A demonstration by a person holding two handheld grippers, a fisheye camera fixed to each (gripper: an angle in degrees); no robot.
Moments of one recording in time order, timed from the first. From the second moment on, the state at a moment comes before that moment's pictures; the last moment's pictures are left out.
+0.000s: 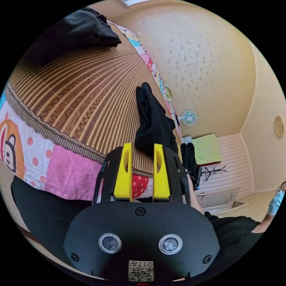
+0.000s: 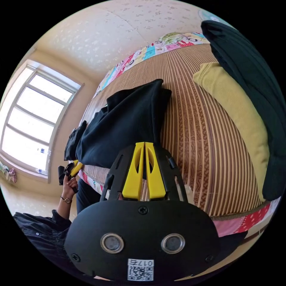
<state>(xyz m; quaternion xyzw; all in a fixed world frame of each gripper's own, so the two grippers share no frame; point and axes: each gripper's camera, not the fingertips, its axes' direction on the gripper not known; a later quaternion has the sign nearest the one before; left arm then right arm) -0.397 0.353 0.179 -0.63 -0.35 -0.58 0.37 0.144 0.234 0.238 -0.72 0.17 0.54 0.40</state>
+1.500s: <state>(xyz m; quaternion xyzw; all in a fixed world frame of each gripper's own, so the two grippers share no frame) -0.339 0.309 0.146 -0.71 -0.30 -0.42 0.48 -0.030 0.484 0.337 -0.82 -0.08 0.32 0.47</state>
